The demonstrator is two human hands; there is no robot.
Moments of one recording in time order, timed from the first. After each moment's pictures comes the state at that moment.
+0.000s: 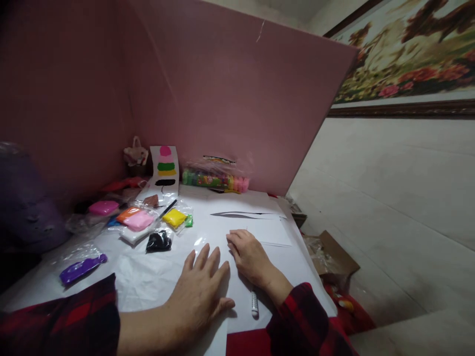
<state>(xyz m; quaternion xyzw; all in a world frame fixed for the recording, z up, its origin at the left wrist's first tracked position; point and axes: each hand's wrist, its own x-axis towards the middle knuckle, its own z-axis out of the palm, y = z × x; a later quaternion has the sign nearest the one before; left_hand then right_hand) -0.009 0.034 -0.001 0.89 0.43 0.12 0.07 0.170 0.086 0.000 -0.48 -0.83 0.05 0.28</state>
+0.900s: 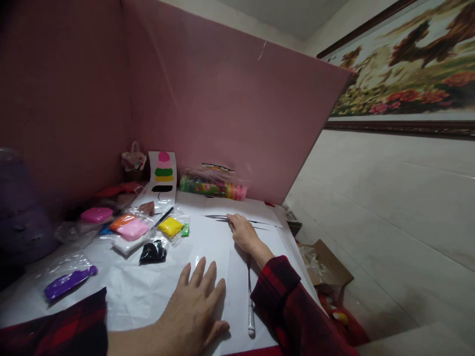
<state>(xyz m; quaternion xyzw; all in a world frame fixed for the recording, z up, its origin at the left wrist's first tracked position) -0.016 0.035 0.002 0.90 0.40 0.09 0.10 0.186 0.183 -0.003 -0.54 -0.81 -0.02 0.23</state>
